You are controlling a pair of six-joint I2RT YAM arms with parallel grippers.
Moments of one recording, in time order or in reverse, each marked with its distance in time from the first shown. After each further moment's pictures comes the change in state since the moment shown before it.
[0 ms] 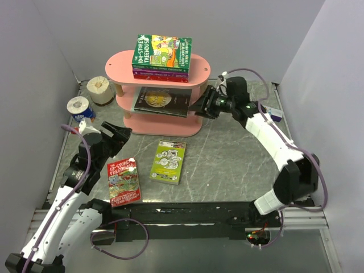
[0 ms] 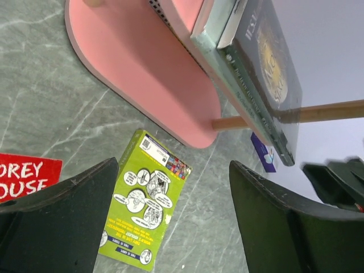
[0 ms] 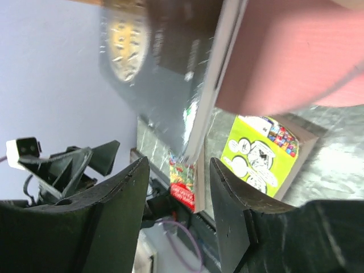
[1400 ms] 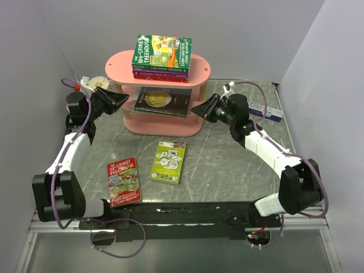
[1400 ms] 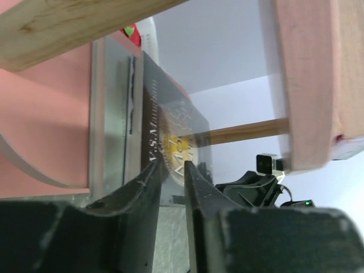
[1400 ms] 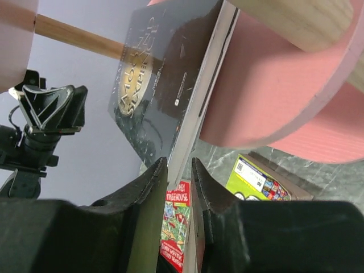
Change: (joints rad) left arm 0.414 0.686 0.263 0.675 0.808 -0.034; right arm 0.024 -0.128 -0.385 0.564 0.159 0.104
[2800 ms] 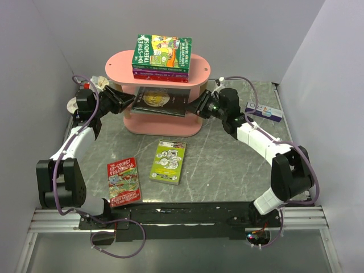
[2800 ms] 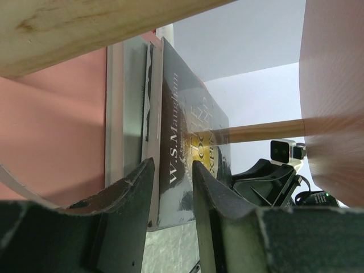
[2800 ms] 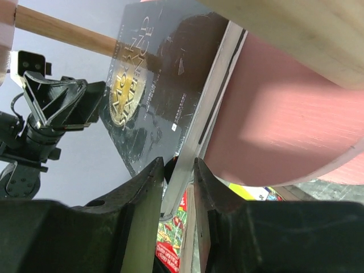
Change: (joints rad) left arm -0.049 0.122 0.045 -0.003 -0.009 0.043; right arm 0.034 0.146 0.127 -0.019 -0.016 -0.032
